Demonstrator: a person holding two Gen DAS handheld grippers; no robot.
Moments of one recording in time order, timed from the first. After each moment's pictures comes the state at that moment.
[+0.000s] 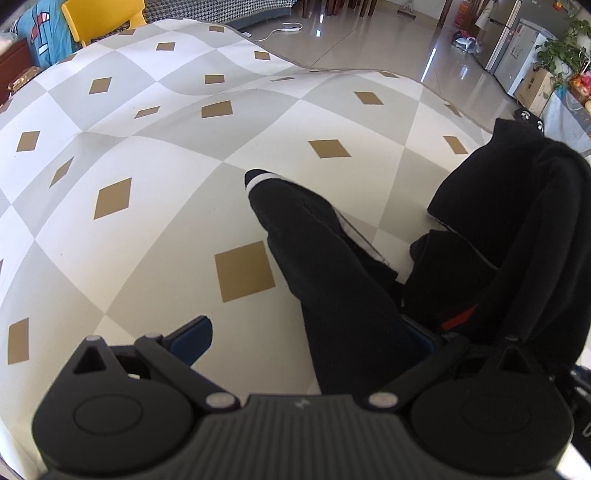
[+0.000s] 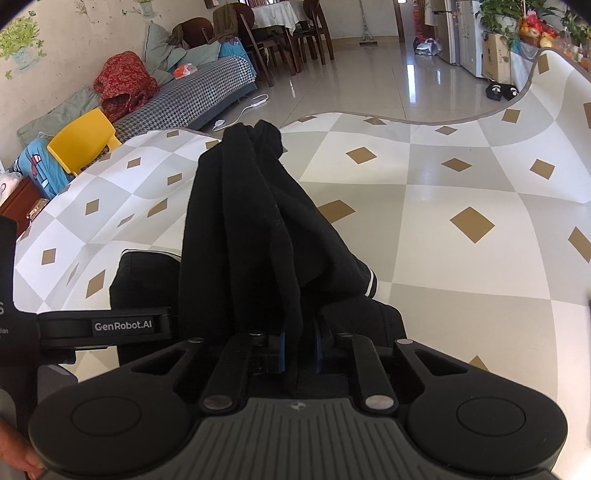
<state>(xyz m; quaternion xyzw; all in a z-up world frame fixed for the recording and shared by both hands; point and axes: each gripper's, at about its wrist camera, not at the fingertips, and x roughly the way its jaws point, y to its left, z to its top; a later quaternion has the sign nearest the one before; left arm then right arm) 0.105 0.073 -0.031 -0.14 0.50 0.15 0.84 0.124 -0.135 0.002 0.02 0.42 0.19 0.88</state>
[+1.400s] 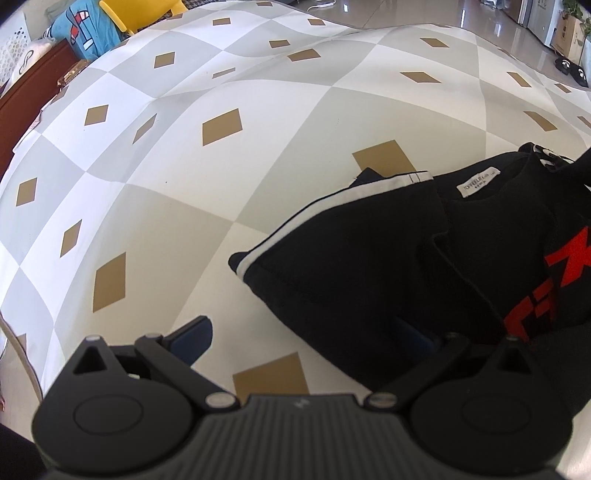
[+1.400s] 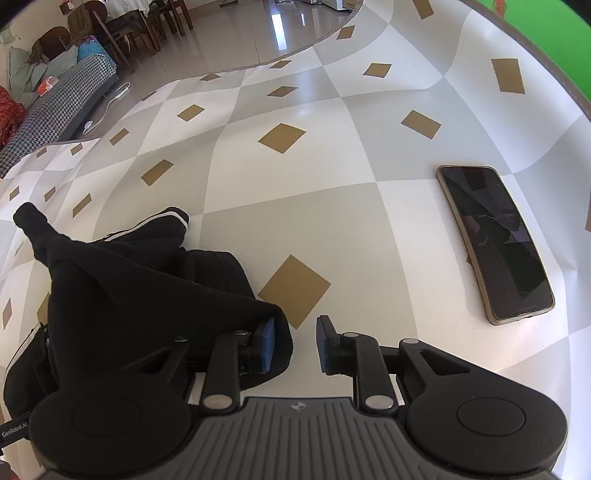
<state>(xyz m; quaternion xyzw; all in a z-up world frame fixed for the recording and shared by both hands) 0.019 0.110 -0.061 -0.06 0.55 0.21 0.81 0.103 -0.236 -0.012 0.08 0.51 0.00 0.85</state>
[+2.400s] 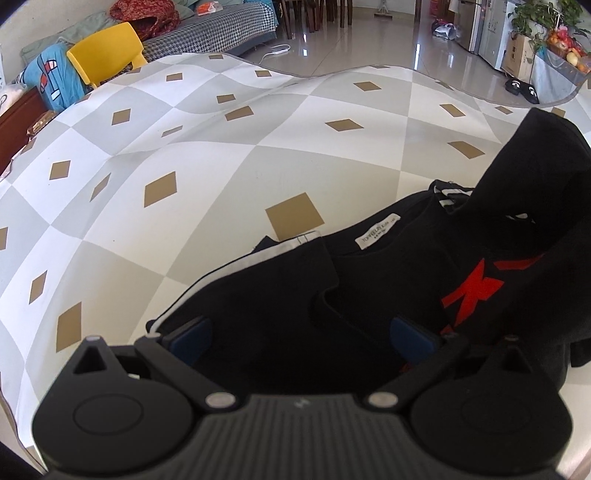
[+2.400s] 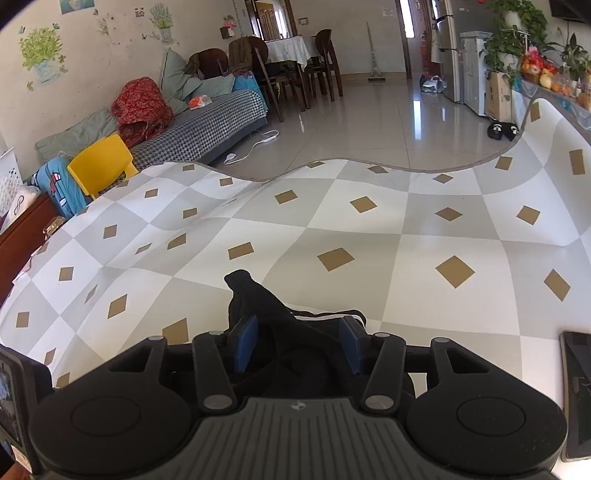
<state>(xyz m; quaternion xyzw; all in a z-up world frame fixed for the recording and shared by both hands) 0.031 0.061 -0.044 -0.04 0.48 0.15 0.86 0.098 -0.139 0.052 0.01 0.37 0.21 0.91</state>
